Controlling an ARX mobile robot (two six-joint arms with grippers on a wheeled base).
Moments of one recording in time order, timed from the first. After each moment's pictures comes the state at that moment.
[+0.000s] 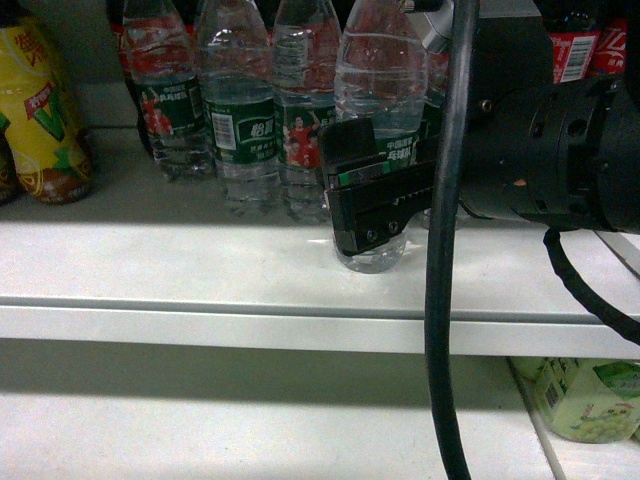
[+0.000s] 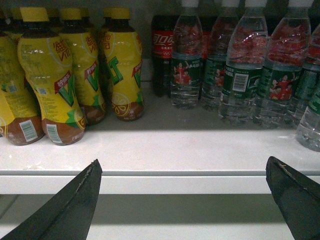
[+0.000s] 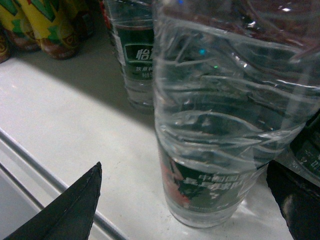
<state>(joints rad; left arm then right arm) 0.00 0.01 0.01 0.00 0.00 -0.01 0.45 1.71 0.84 0.54 -0.15 -0.01</state>
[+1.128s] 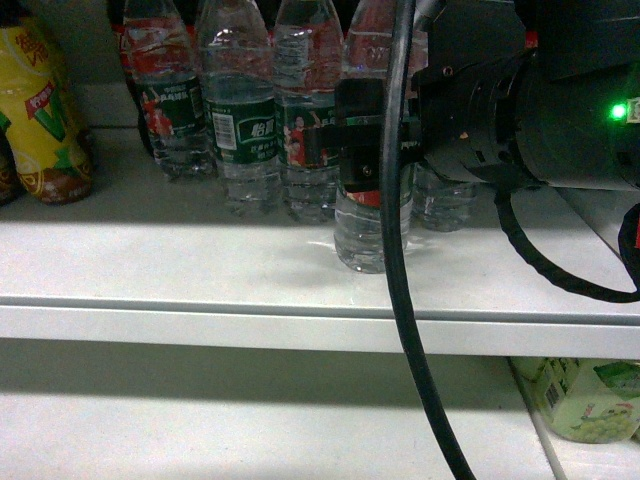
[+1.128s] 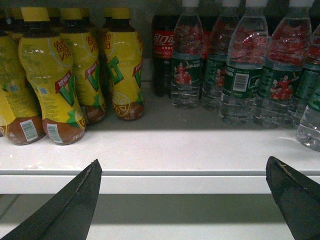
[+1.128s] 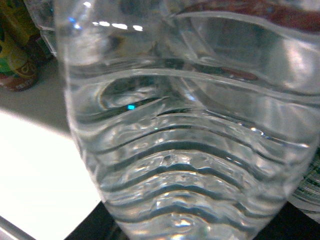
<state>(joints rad) 0.00 0.01 0.01 0.00 0.00 -0.01 0.47 1.79 0.98 0.47 0.01 0.11</state>
